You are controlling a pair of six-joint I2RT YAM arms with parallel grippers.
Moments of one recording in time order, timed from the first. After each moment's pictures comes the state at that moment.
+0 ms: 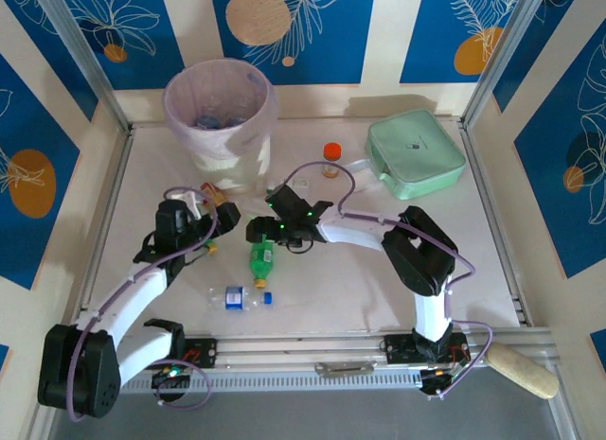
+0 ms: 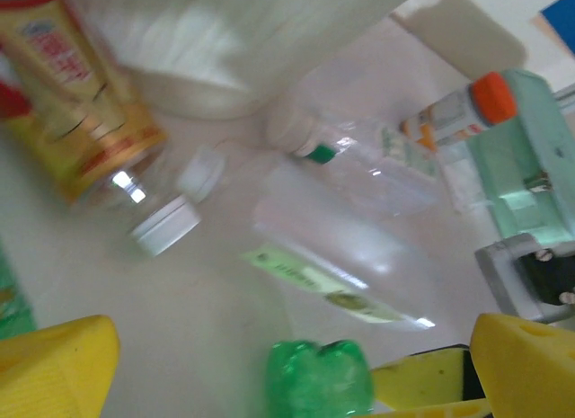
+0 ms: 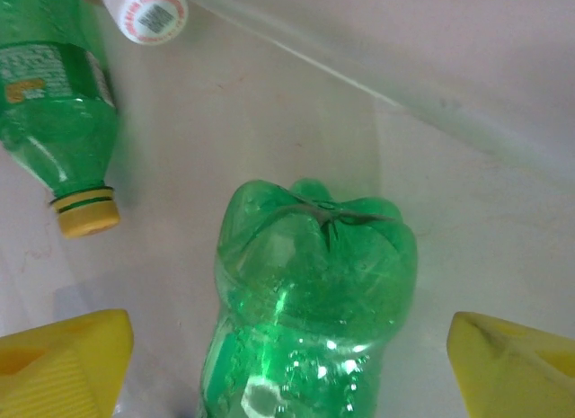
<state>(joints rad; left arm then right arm) -0.19 1.02 0.46 0.03 0.26 -0.65 0.89 1.92 1.28 -0.31 -0.18 0.85</state>
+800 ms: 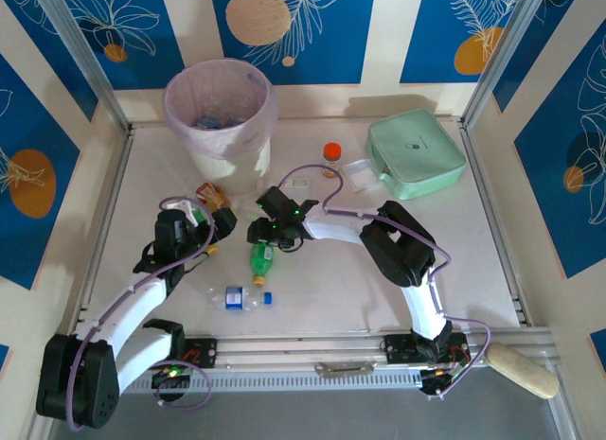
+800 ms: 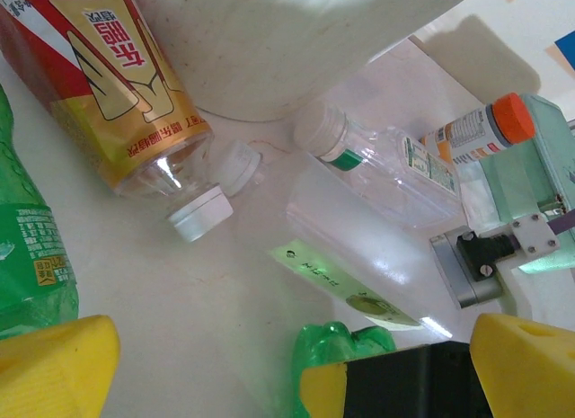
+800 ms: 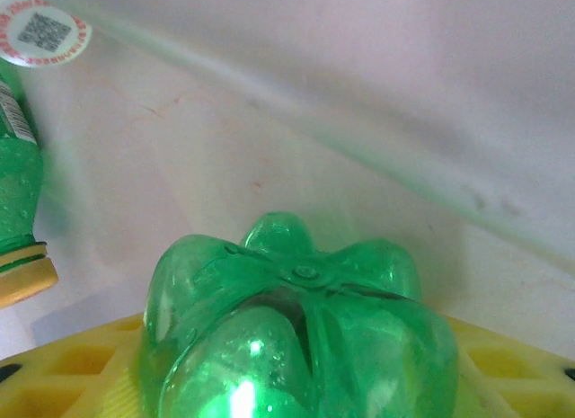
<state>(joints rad) -0.19 0.97 0.40 0.06 0.22 -0.68 0.89 2.05 1.38 -0.34 -0.16 0.91</state>
